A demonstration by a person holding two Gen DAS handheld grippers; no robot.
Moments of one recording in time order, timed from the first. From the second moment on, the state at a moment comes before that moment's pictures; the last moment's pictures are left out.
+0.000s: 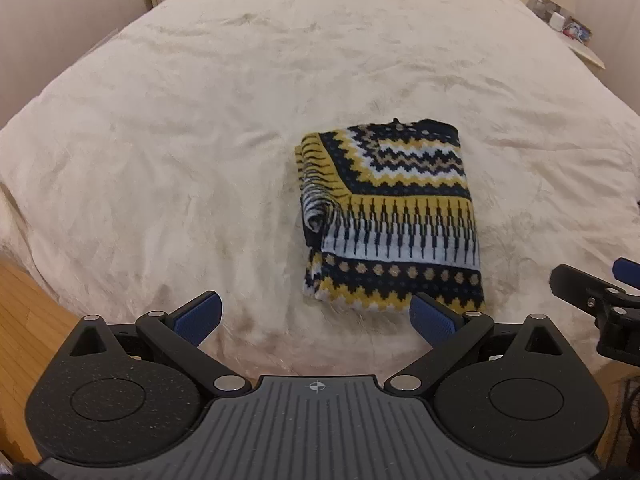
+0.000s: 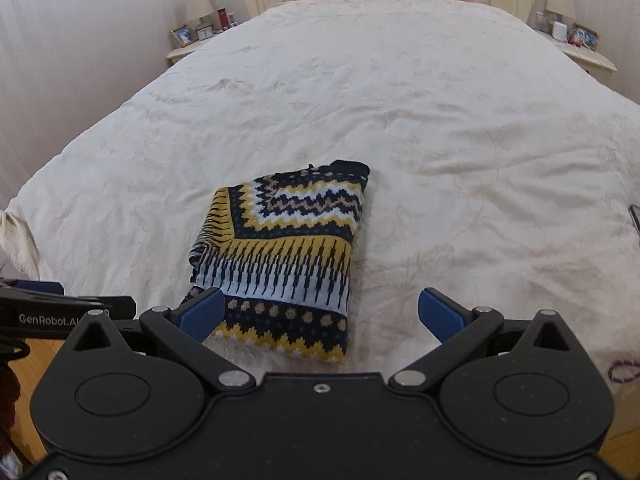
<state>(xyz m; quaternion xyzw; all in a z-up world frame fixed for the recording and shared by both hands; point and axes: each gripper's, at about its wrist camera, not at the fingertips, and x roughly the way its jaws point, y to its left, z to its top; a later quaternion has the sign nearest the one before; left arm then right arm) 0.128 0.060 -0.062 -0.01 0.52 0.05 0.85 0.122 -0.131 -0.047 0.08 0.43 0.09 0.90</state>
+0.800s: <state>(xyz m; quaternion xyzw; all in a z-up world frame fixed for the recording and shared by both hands) 0.129 0.056 -0.065 -0.01 0.53 0.04 0.85 0.126 -0.134 -0.049 0.09 0.43 0.09 0.89</state>
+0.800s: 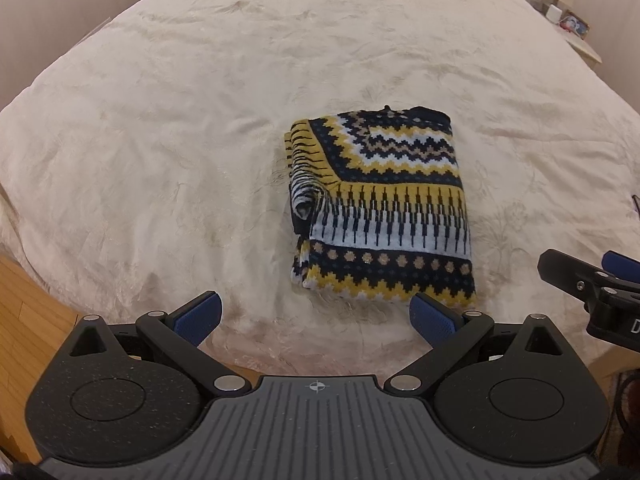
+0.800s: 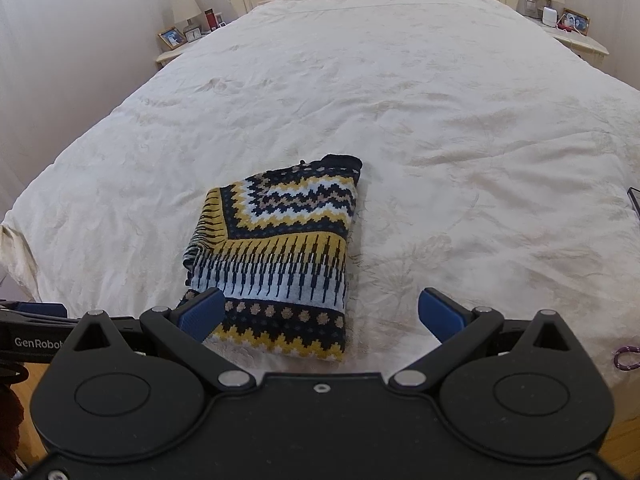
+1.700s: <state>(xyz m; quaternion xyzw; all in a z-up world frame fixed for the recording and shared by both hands) 0.135 0.056 -0.068 0.00 0.53 0.03 0.85 0.131 -0.130 -0.053 0.09 0.44 0.09 0.89</state>
